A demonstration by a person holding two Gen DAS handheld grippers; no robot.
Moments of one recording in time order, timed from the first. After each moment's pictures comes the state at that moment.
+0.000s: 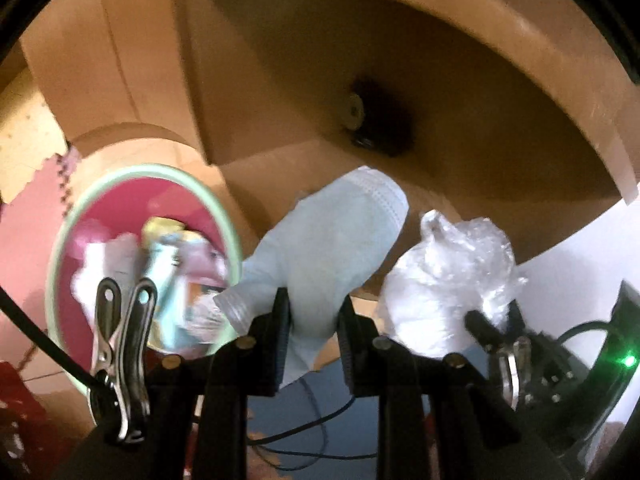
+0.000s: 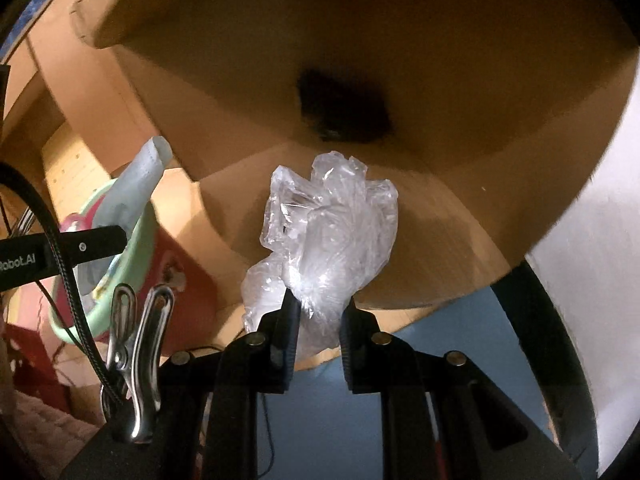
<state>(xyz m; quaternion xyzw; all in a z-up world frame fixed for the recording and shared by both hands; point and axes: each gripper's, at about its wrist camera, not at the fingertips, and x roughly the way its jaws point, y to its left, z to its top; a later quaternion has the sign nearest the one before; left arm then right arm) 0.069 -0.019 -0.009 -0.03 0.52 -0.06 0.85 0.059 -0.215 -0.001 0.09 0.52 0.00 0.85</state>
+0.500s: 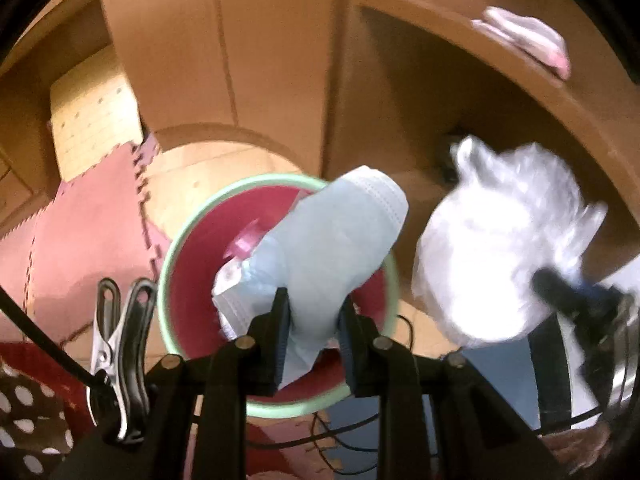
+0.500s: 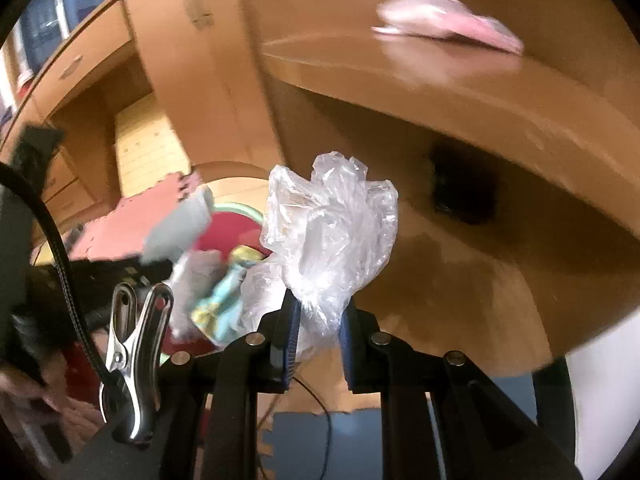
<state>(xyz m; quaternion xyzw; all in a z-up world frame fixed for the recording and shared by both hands) 0.050 0.094 0.006 -0.05 0.50 0.04 0.86 0.109 -0.119 0.063 0.03 0.48 0.14 0.87</state>
